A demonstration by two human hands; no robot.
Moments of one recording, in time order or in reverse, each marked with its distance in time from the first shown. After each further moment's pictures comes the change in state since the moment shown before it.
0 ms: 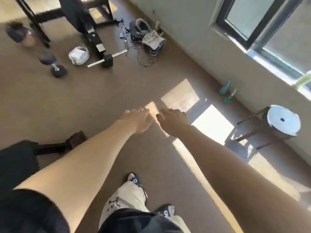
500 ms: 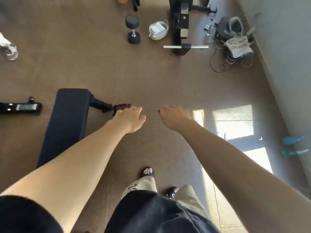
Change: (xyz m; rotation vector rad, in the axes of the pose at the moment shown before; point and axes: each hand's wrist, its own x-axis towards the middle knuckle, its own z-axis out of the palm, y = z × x) left_hand -0.083 -0.265 0.051 -0.379 0.013 -0.528; right_hand 0.120 -0.262 0.052 -0.231 -0.300 -0.434
